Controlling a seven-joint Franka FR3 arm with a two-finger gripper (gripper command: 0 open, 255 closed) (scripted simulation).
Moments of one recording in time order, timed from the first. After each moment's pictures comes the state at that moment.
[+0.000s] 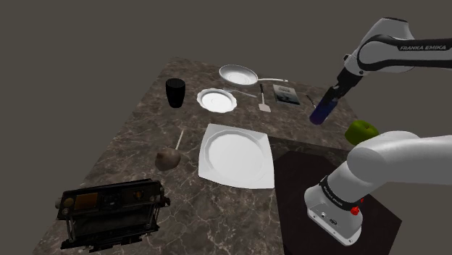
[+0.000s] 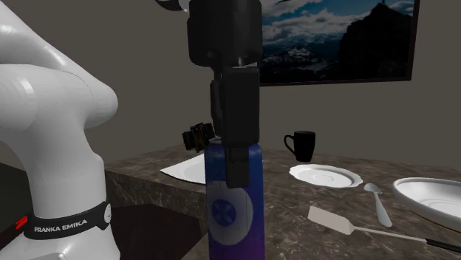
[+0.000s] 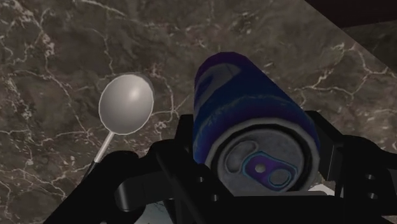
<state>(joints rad) -0.20 -0.77 -0.50 -2.73 -0.37 2.04 -0.32</state>
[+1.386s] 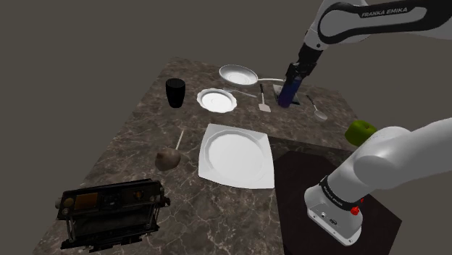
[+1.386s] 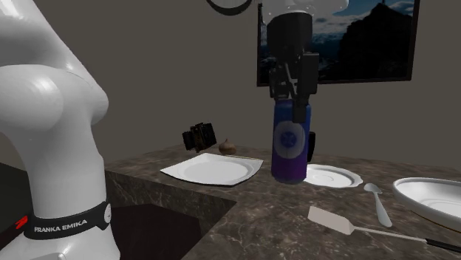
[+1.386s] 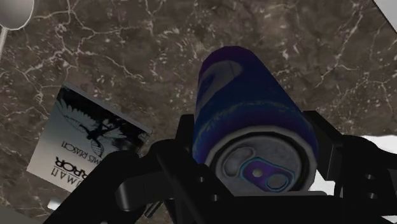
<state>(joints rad) 0.03 -0.49 -0.26 -2.47 -0.14 2.03 -0.04</state>
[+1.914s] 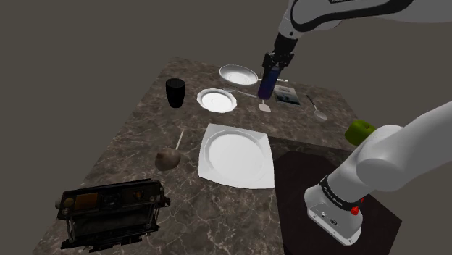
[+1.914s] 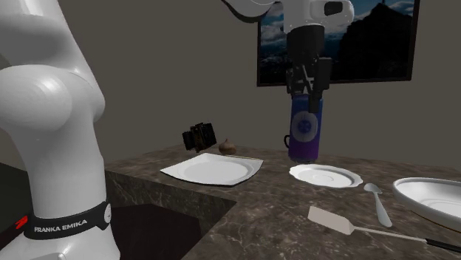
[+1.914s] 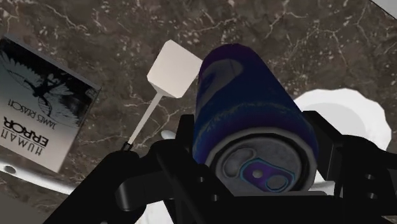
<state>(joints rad) 0.11 -0.28 -0.18 -2.26 -0.07 2.03 0.07</state>
